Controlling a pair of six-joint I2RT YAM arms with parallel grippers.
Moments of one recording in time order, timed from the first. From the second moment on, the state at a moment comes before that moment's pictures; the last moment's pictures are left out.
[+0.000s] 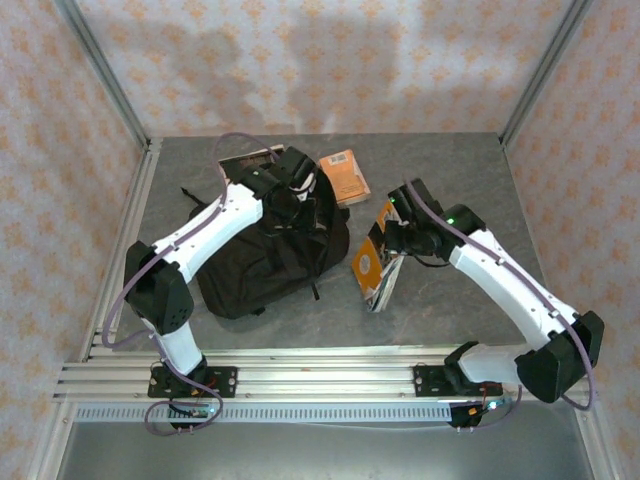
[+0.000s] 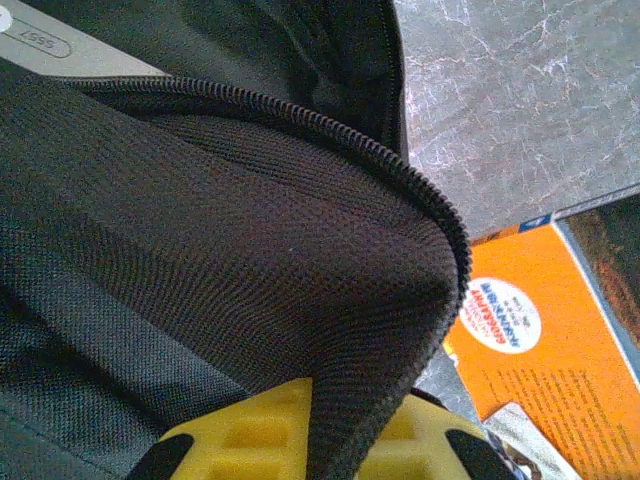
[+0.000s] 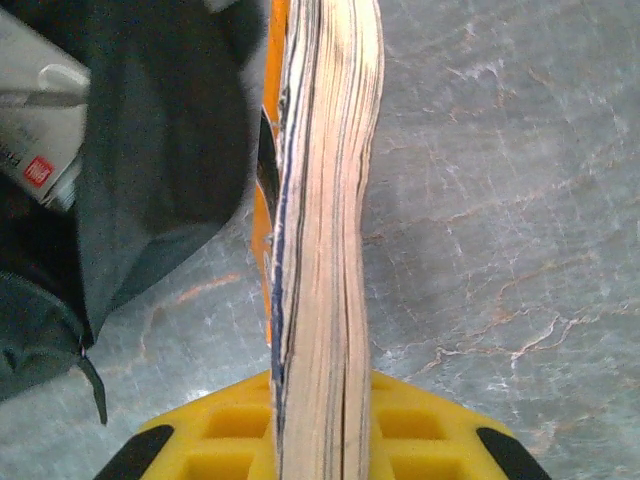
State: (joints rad) left arm -0.55 1.75 1.63 -1.03 0.14 -0.54; right arm 0.59 1.26 1.24 -1.06 0.10 0.55
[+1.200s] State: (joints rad) left arm -0.49 1.51 1.74 -1.14 0.24 -0.53; right arm 0.61 1.08 1.10 -0.63 -0.06 0.87
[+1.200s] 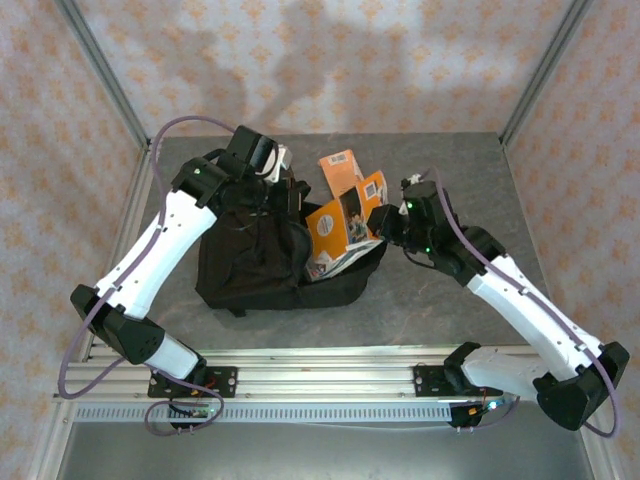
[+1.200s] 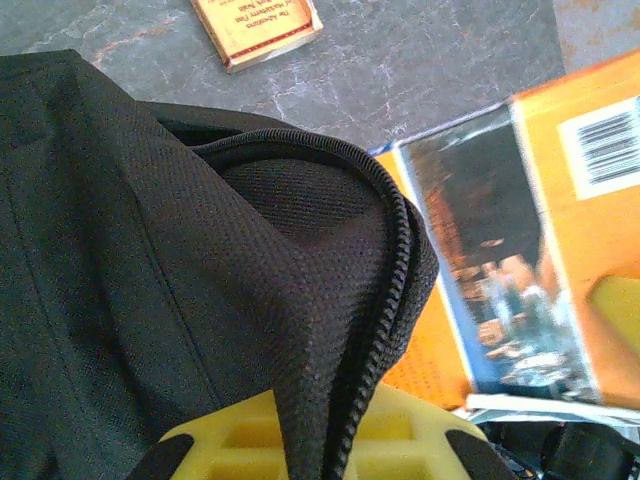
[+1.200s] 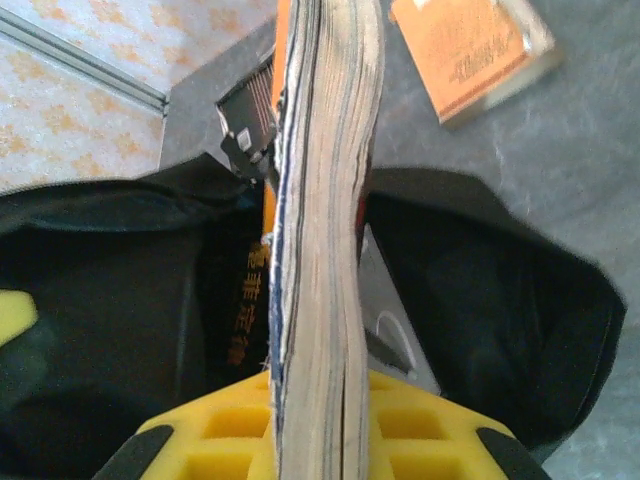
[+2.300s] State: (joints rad) left arm -0.50 1.68 1.90 -1.09 0.38 -0.63; right arm 0.72 1.59 0.92 0.11 -0.34 1.14
